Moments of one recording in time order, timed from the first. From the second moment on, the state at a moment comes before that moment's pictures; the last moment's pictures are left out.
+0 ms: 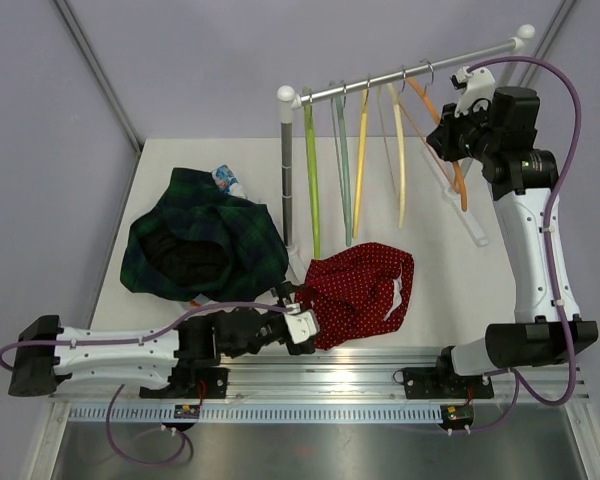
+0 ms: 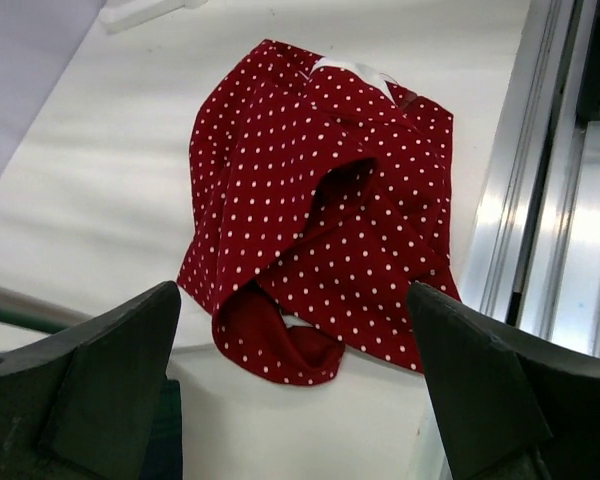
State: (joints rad) left arm -1.39 0.85 0.45 0.14 -0.28 0.31; right arm 0.04 1.44 1.78 -0.73 -0.31 -0.13
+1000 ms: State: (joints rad) left arm -1.33 1.79 0.70 0.61 -0.17 0.27; right arm -0.14 0.91 1.26 -0.73 -0.33 -0.24
